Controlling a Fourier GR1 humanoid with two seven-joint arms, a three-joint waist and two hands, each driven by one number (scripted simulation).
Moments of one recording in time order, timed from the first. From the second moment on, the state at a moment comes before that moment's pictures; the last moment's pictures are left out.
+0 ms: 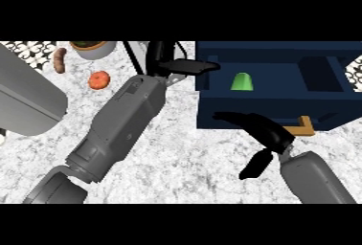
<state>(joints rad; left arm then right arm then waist) -1.14 0.02 -0.24 -0.46 0.67 0.23 -0.57 -0.34 -0.33 0.35 -1.39 0.41 0.42 -0.03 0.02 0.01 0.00</state>
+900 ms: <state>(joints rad) -0.92 0.15 -0.24 -0.67 0.69 0.09 -0.52 -0.76 -0.32 0.11 -0.59 0.46 0.19 -0.39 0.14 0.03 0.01</state>
